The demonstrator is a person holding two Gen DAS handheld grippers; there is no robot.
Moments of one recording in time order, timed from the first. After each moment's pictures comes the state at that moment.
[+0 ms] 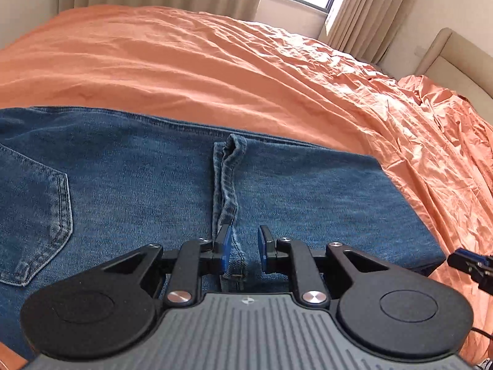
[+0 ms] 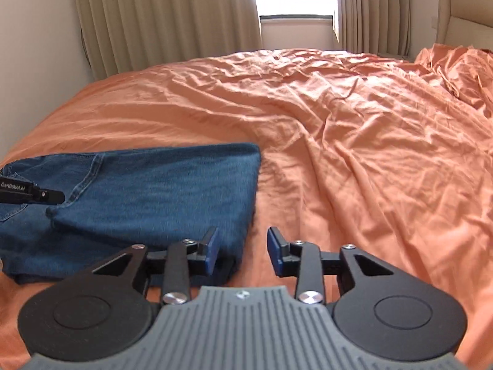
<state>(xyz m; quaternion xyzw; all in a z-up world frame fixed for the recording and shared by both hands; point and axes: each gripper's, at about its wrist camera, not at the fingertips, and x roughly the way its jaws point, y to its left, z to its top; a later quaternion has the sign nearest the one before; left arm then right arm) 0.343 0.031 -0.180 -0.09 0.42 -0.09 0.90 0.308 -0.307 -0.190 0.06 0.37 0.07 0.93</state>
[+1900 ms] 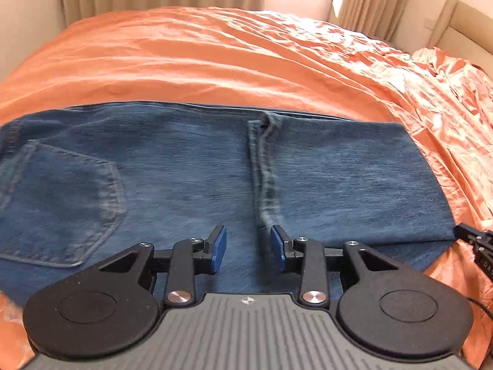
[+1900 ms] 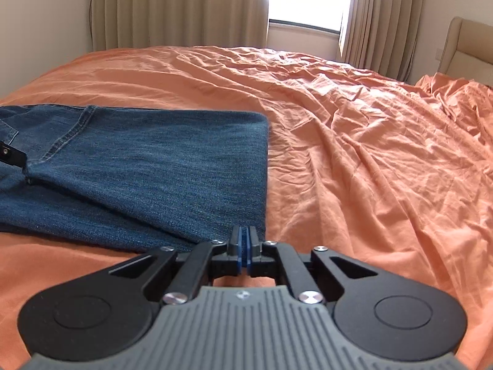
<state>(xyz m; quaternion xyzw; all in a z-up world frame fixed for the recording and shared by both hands) 0.311 0.054 -0.173 -0.03 0.43 -0.05 0.90 0.307 -0.264 -0.226 -0.06 0.31 0.05 0.95</state>
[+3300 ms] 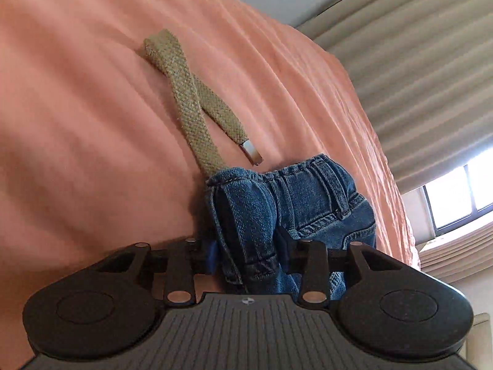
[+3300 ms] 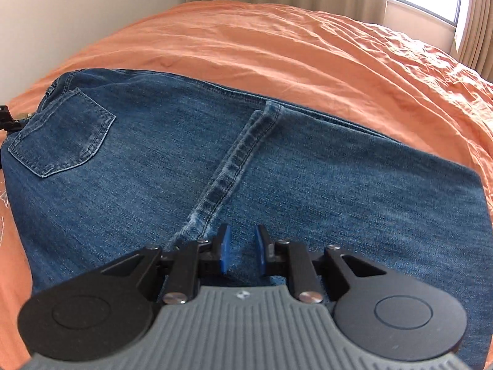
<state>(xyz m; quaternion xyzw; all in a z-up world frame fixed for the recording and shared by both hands) 0.295 0.397 -0.244 -0.48 0.29 0.17 0.81 0.406 -0.059 -0.229 -0.07 0.42 0.22 0.88</state>
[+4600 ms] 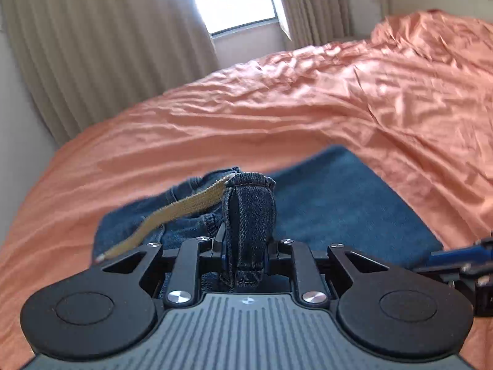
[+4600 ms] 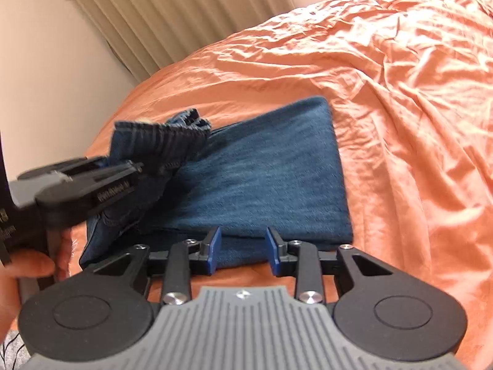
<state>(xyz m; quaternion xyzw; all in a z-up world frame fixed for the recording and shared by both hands) 0.311 -0.138 -0.162 0.18 0.33 -0.06 0.92 0.309 -0.309 -0.196 0.21 0.41 0.17 0.87</state>
